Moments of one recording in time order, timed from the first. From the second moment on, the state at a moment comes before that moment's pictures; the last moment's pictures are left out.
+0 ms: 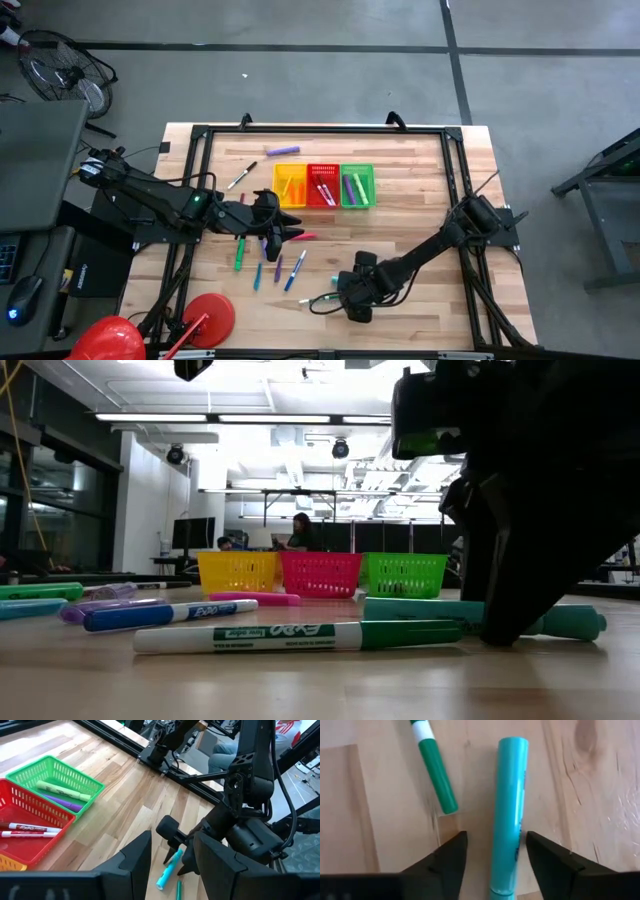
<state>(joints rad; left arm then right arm) -0.37 1.20 1.04 -0.24 -0.41 -0.68 0.54 2.08 1.32 -0.62 0.24 0.69</state>
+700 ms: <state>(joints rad) -0.37 1.20 1.04 -0.24 -0.41 -0.68 0.54 2.08 1.32 -0.63 0.24 0.67</state>
